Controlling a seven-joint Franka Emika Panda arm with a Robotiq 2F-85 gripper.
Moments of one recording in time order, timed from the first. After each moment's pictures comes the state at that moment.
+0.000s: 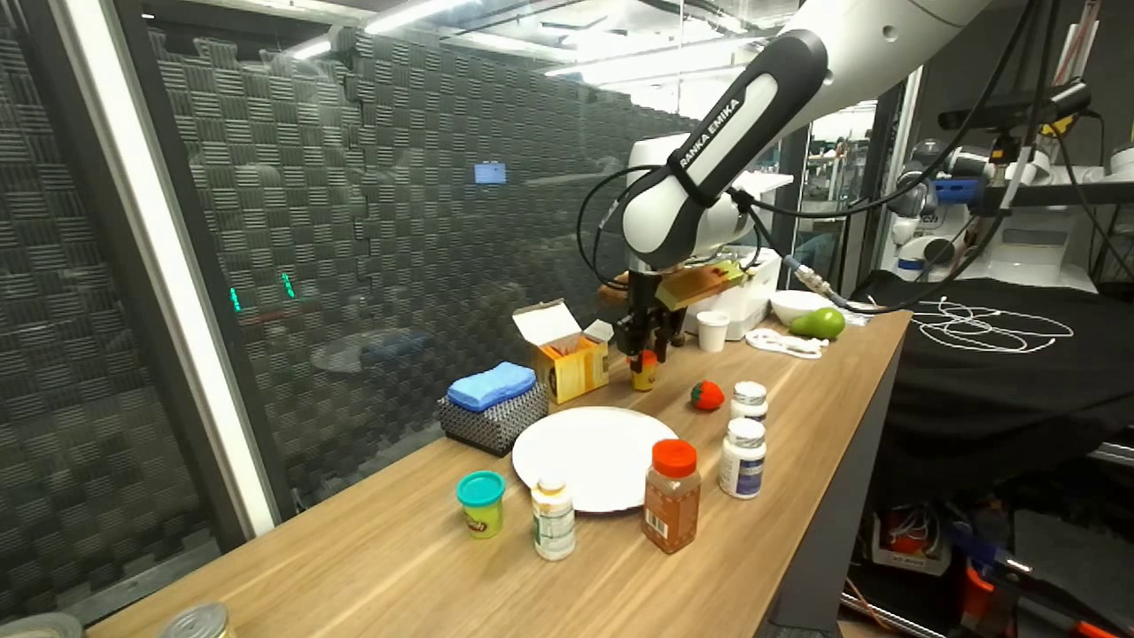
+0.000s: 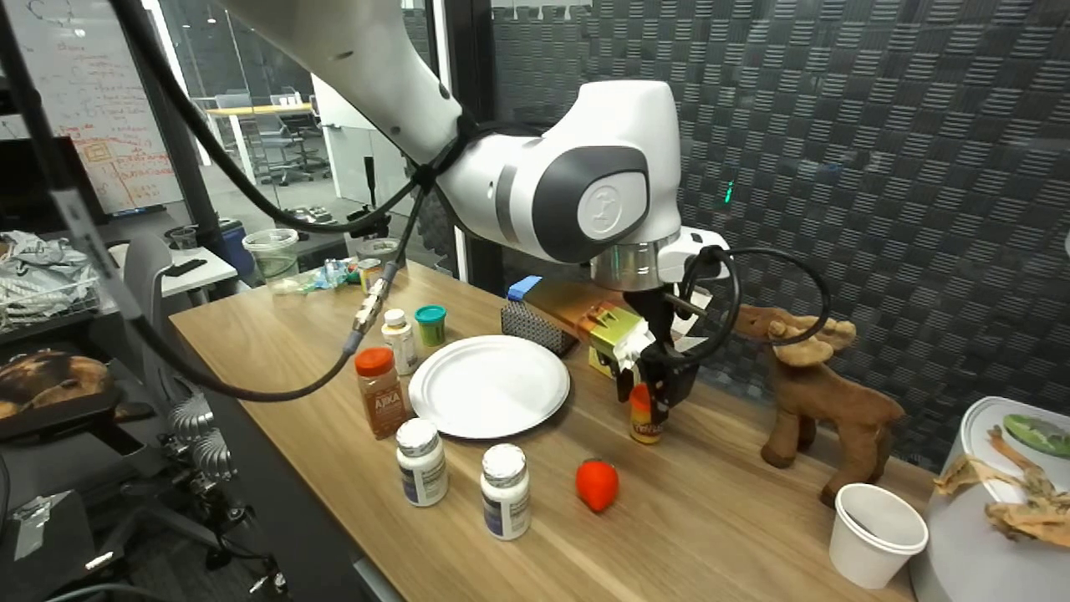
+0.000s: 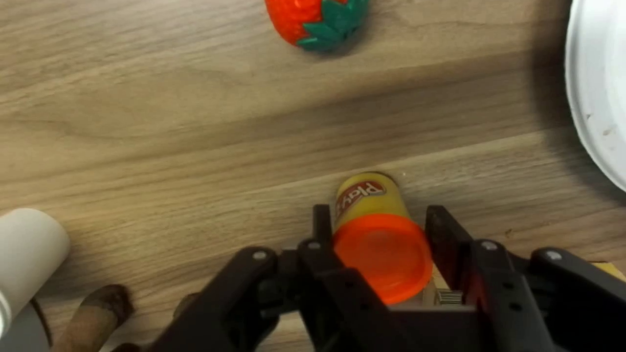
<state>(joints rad) -0.10 0.63 -0.11 -1.73 -0.06 2.49 0.05</state>
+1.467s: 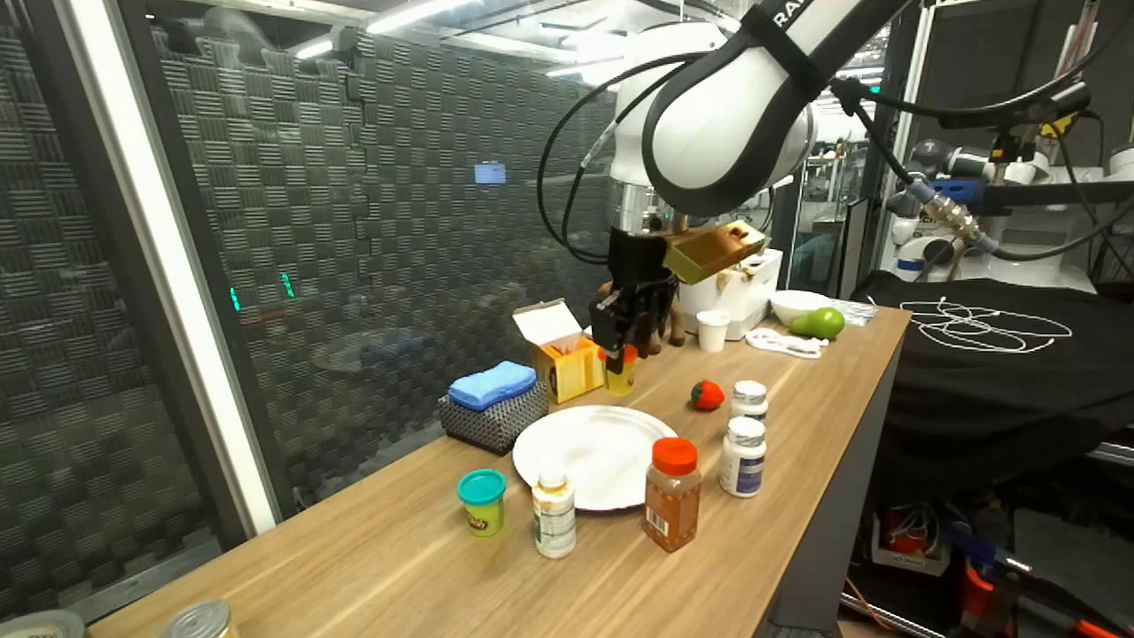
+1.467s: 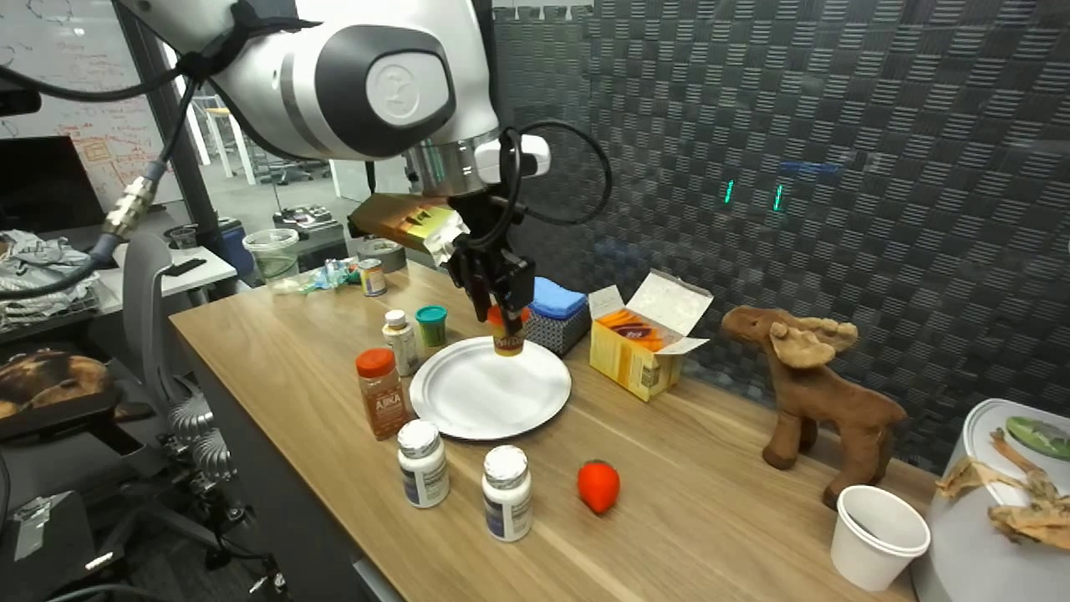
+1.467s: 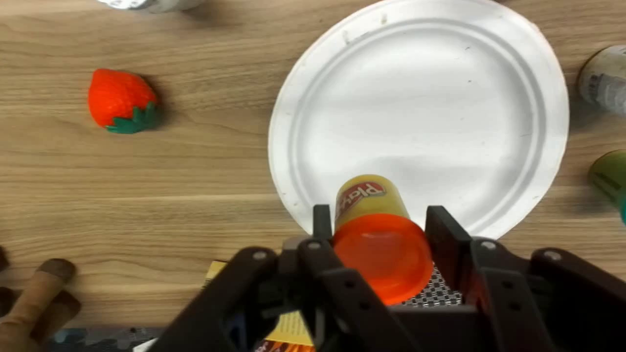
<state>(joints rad) 0.07 0.23 -0.04 -2.15 -0.12 2.55 0.12</state>
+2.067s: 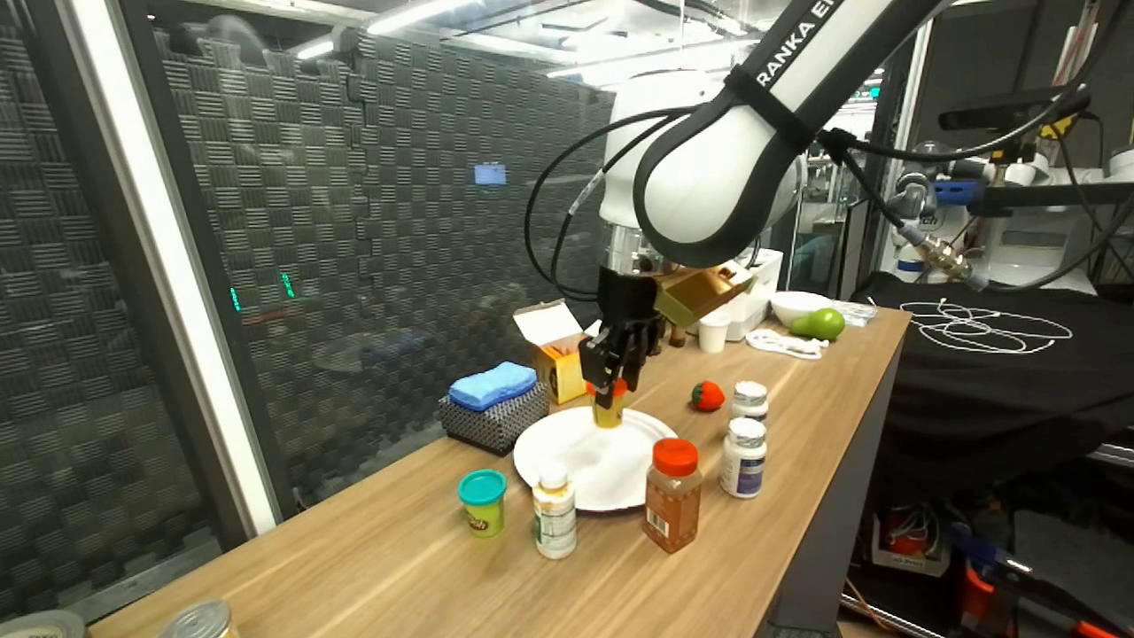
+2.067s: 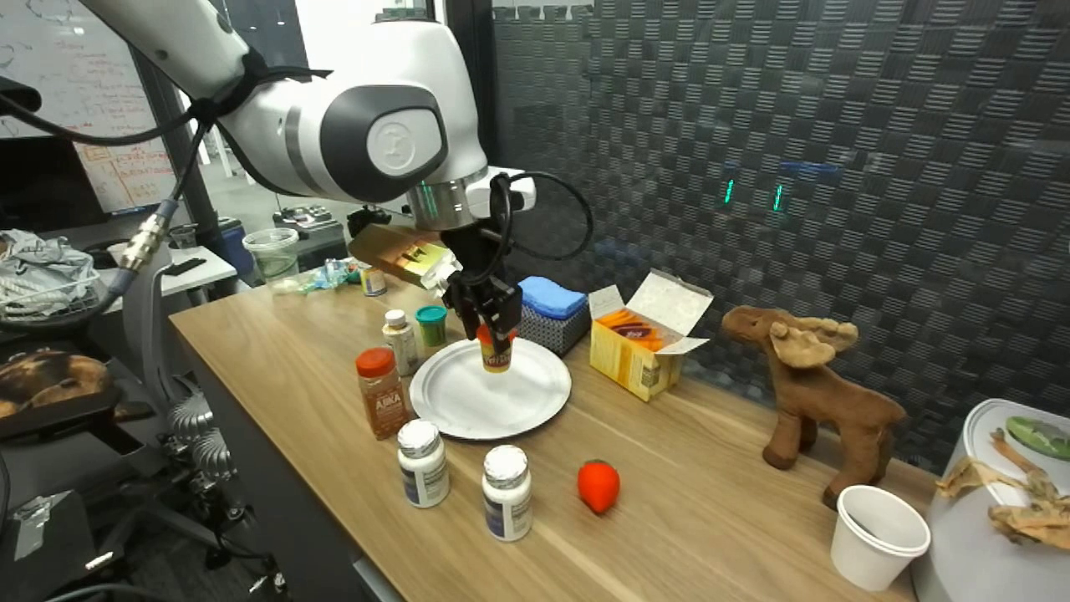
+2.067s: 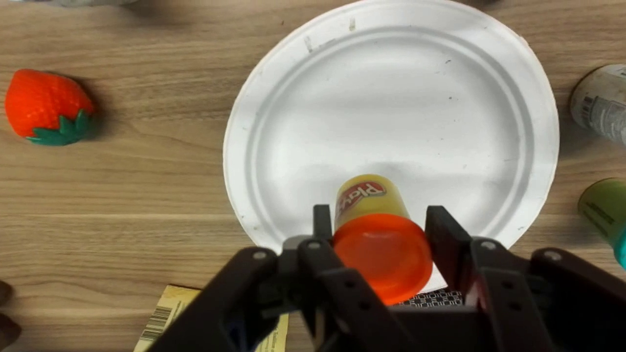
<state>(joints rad) 0.07 0.30 -0.02 -2.16 -0.11 2.63 0.11</state>
